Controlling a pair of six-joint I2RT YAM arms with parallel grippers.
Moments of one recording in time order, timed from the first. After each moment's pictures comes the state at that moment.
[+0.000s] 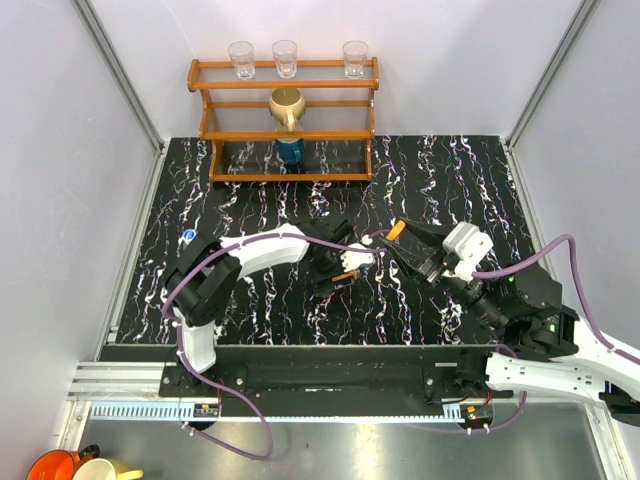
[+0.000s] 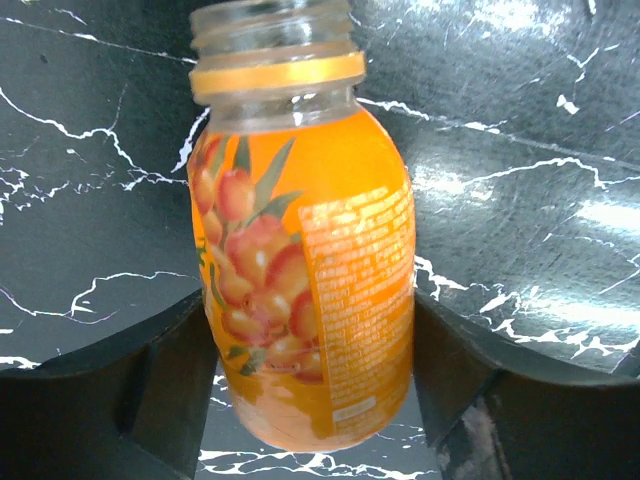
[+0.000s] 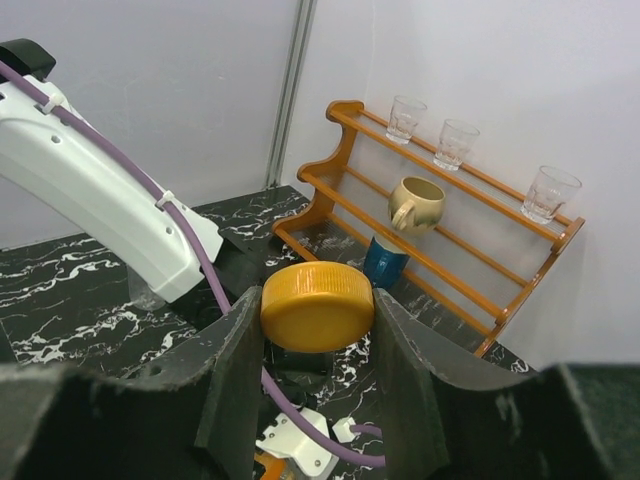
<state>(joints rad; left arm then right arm) -0.82 1.88 1.28 -0.68 0.19 0.50 1.24 0.64 0.97 -0.06 0.38 -0.34</state>
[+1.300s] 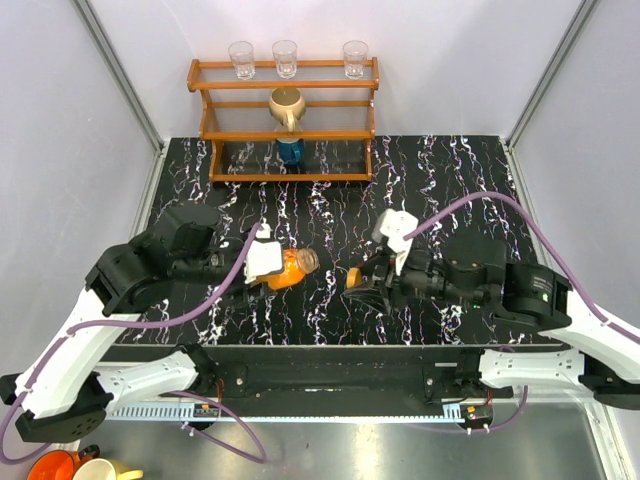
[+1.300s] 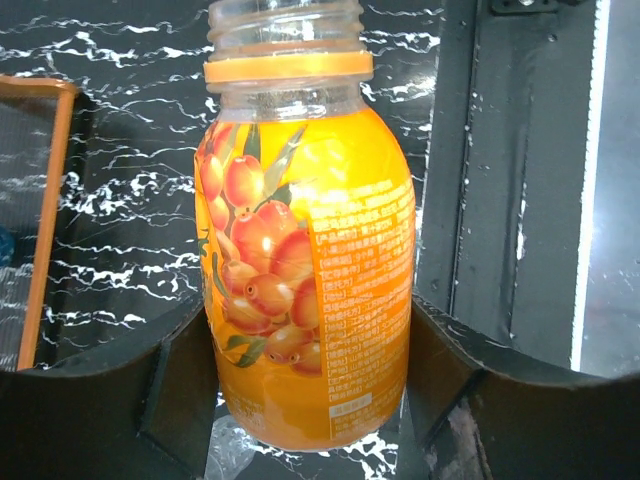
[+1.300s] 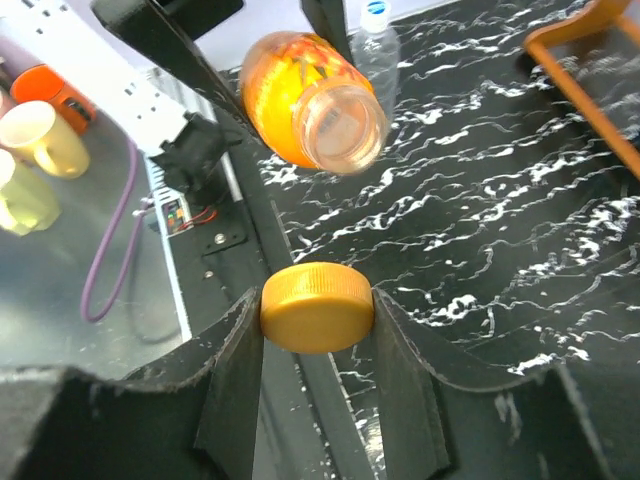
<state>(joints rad) -0.79 0.95 1.45 -1.14 0.40 0.56 1.24 0.91 1.34 -0.65 0.04 0.06</state>
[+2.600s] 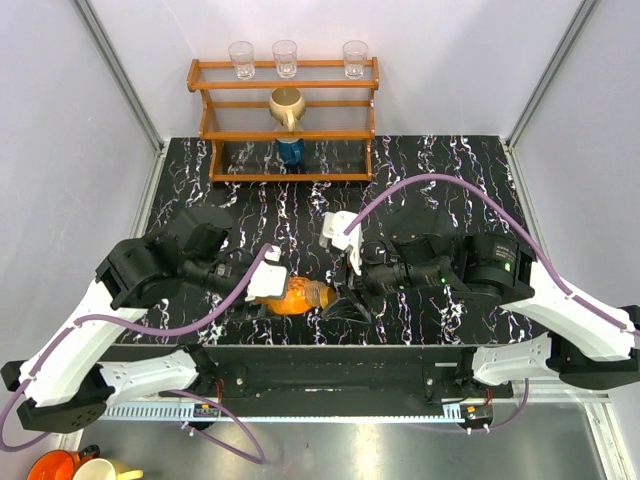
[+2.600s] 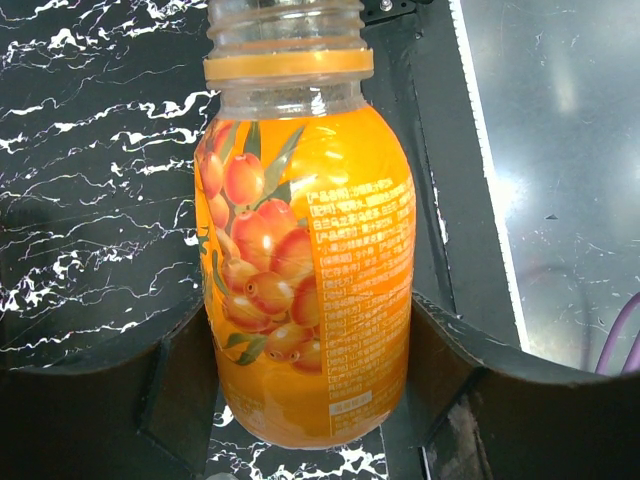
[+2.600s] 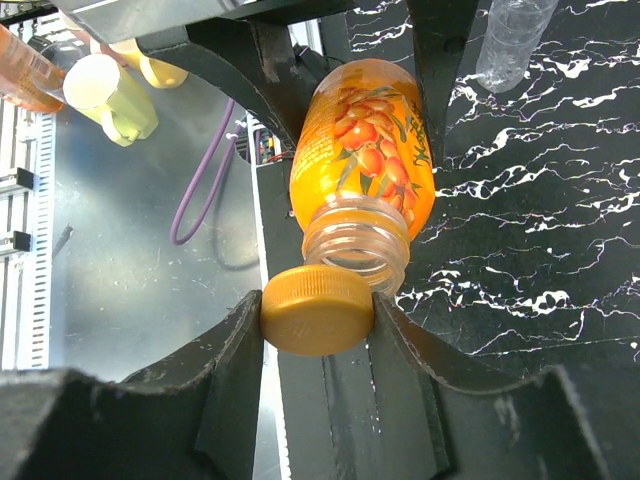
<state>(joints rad) -0.86 0.99 1.48 -1.24 0.62 0.68 1.24 1.23 1.70 -0.94 -0.25 0.05</state>
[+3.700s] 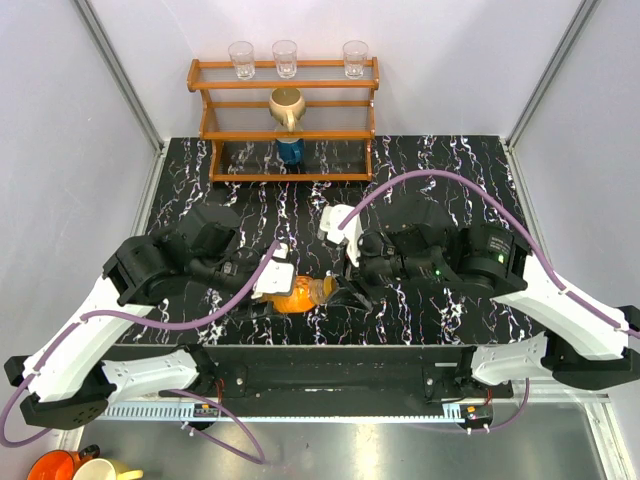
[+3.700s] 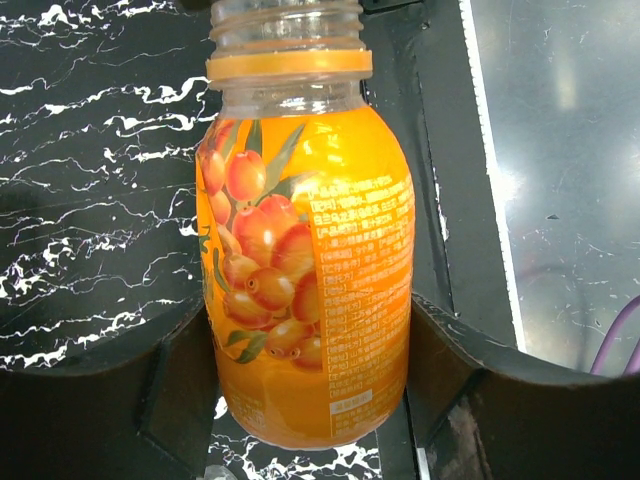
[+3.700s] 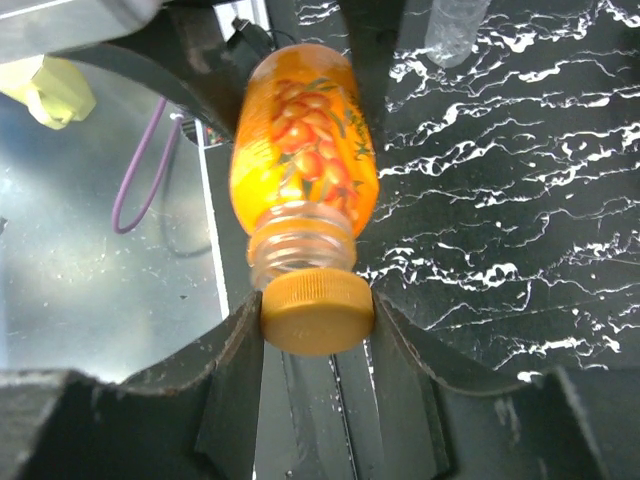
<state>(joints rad) -0.87 1.02 1.48 -1.24 0.58 0.65 1.20 1.25 1.72 -0.99 -0.22 -0.02</state>
